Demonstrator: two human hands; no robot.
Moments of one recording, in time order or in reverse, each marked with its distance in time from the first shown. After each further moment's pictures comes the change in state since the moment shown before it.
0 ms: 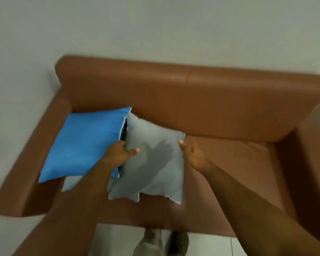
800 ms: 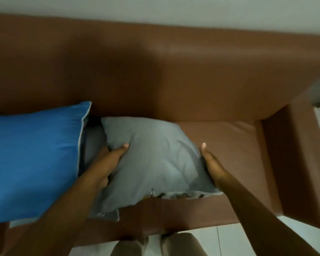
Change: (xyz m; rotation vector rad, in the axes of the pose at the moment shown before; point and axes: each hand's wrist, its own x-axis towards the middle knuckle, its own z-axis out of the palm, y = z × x) left_hand 0.112 0.034 0.060 -0.596 -0.269 -0.271; right_hand 0.074 0.080 -0.051 0.385 -0.003 0.325
